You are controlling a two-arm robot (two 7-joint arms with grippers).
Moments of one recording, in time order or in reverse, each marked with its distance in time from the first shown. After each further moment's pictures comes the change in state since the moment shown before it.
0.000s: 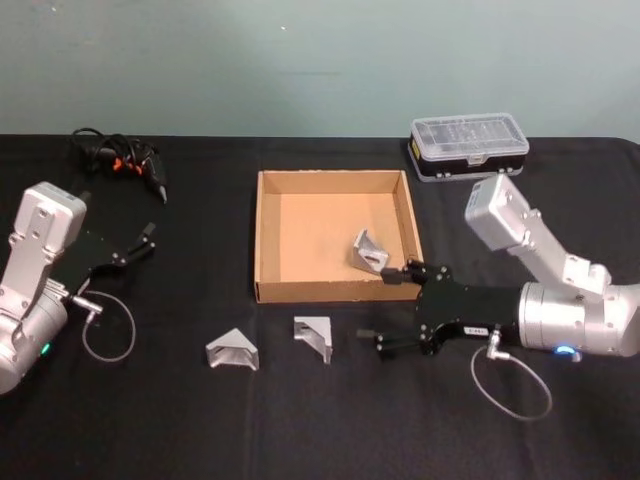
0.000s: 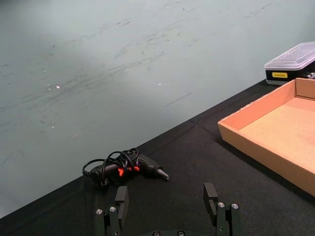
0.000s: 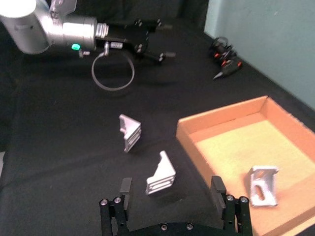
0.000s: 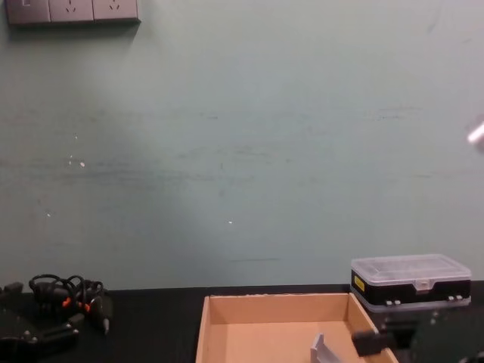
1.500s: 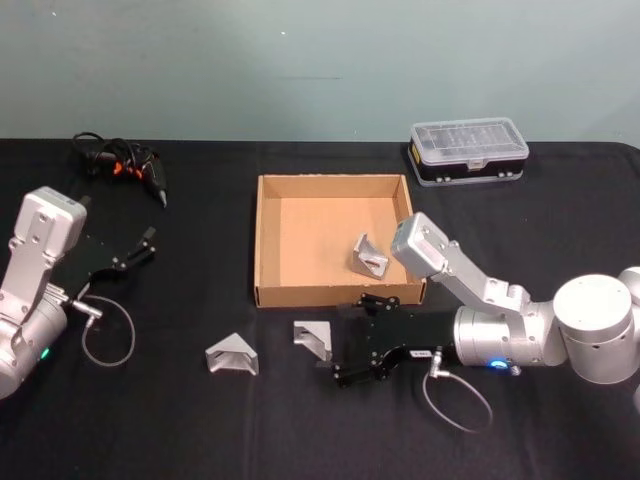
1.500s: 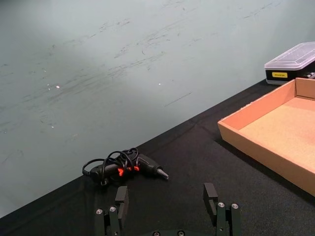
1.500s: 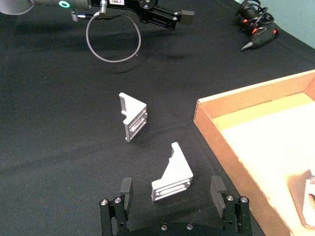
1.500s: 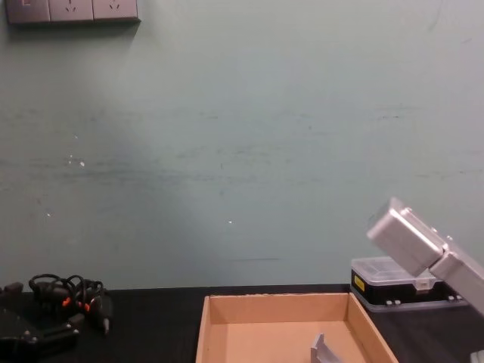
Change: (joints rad) left arm 0.000 0.000 0.000 0.000 0.000 0.000 0.000; right arm 0.142 -0.137 -0.178 0.256 -0.050 -0.046 0.006
